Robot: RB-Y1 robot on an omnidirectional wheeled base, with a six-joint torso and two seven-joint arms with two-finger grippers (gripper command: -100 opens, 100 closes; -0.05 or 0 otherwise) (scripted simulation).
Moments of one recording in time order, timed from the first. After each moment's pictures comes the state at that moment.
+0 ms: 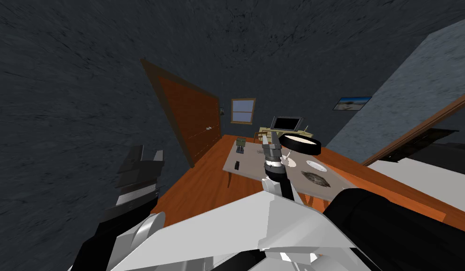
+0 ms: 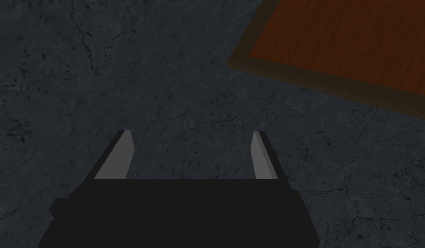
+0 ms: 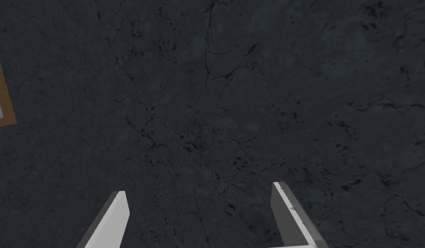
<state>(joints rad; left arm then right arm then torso) 0.49 0.03 0.07 -2.38 0.06 -0.37 -0.01 0.49 0.04 -0.07 -2.39 0.07 -0.58 0.07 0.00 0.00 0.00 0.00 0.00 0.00</state>
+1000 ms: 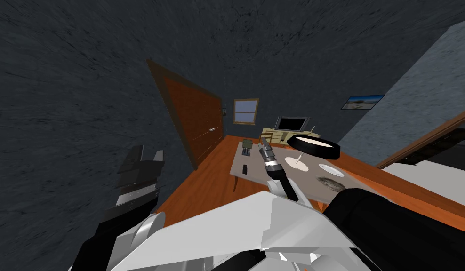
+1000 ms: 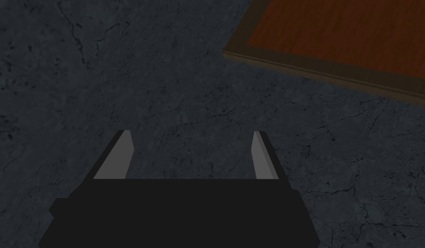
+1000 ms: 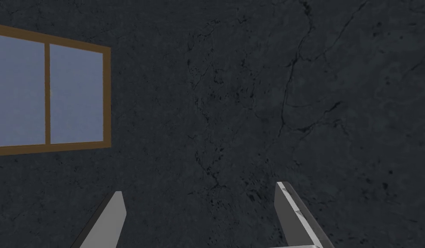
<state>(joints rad) 0.49 0.03 0.07 -2.38 0.06 -0.37 -0.01 0.50 -0.14 -0.13 -2.29 0.08 -0.36 -0.01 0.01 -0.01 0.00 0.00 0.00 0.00</state>
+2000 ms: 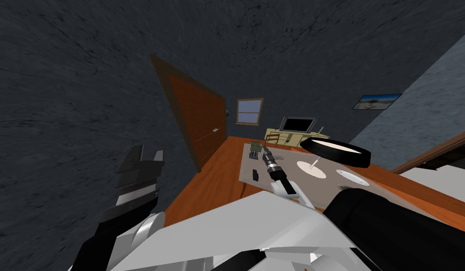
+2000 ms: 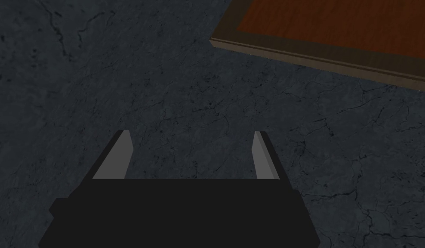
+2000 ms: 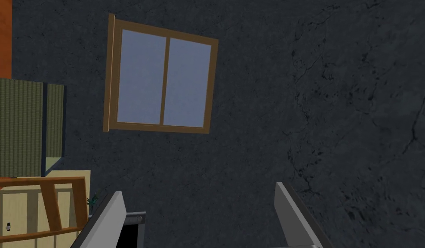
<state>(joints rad) 0.49 0.03 0.07 -2.38 0.06 -0.37 -0.01 0.50 -0.16 -0.22 -2.13 0.07 -0.11 -0.12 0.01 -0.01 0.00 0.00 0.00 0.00</state>
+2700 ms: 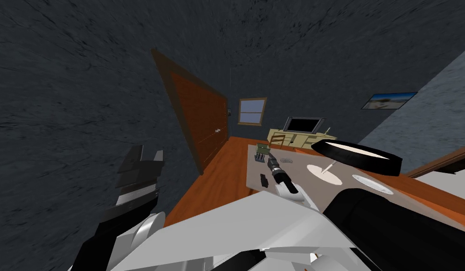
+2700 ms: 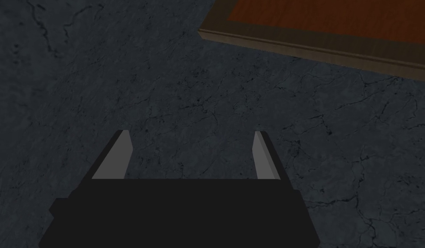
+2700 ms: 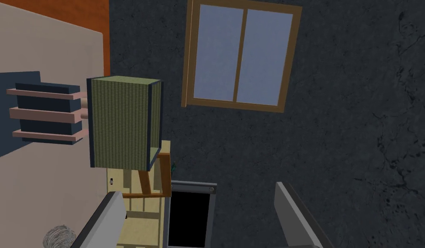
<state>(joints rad) 0.49 0.03 0.07 -2.38 0.06 -0.37 -0.01 0.50 -0.17 -0.30 -2.01 0.04 0.08 -0.22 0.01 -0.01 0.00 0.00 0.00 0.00</state>
